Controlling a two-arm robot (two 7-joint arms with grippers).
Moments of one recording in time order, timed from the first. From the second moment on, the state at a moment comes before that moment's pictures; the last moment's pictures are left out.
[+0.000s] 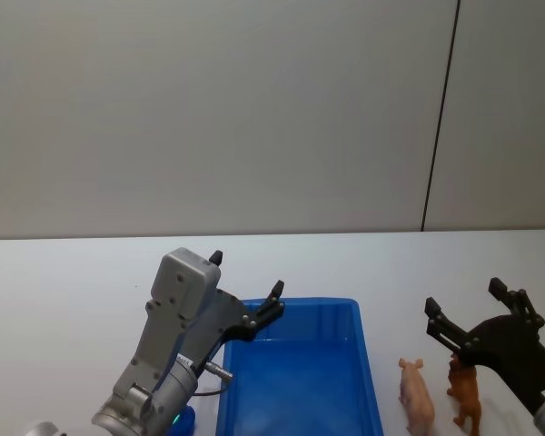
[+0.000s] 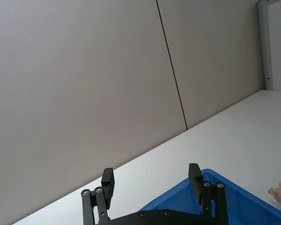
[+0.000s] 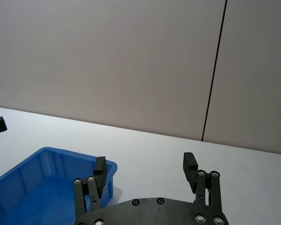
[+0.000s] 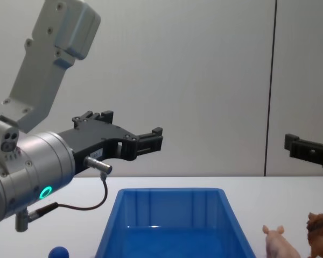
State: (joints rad) left arm -0.24 0.38 0.45 -1.63 -0.20 0.01 -0.01; right arm -0.01 0.34 -0.23 -1.77 0.29 0.03 0.07
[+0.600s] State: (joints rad) left arm -0.24 0.38 0.45 -1.63 -0.20 0.01 -0.01; right arm -0.01 0.34 -0.23 -1.77 0.29 0.03 0.07
